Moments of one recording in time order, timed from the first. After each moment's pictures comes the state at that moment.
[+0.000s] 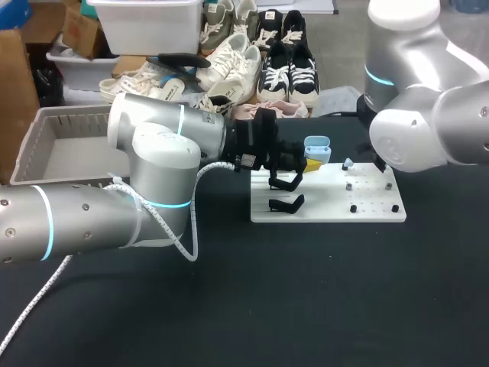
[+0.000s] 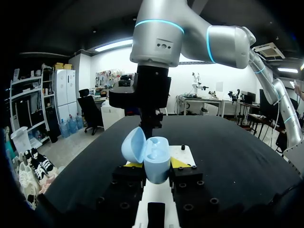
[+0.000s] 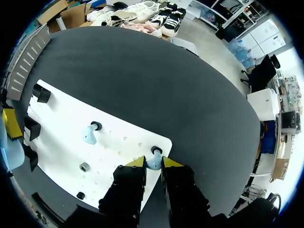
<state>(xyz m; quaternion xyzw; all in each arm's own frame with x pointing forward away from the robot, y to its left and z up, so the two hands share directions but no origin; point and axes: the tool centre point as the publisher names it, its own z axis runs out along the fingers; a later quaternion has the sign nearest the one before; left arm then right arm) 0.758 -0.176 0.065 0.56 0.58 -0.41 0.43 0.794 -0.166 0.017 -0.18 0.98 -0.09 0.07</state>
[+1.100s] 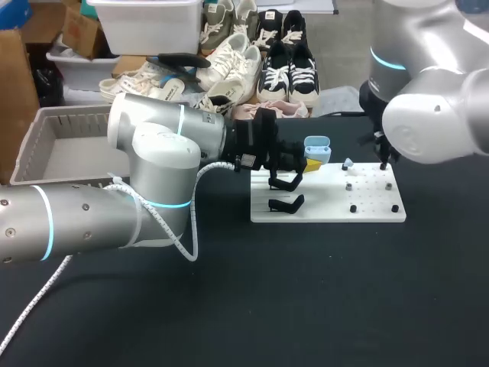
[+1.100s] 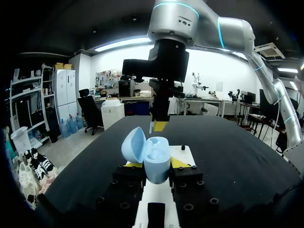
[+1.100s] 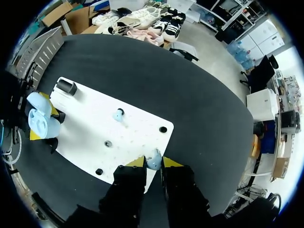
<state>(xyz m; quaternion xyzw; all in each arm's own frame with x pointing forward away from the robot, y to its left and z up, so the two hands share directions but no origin) 0.758 -0.176 0.065 0.56 0.58 -0.41 0.43 0.758 -0.153 0.069 -0.19 0.98 -0.08 0.08</state>
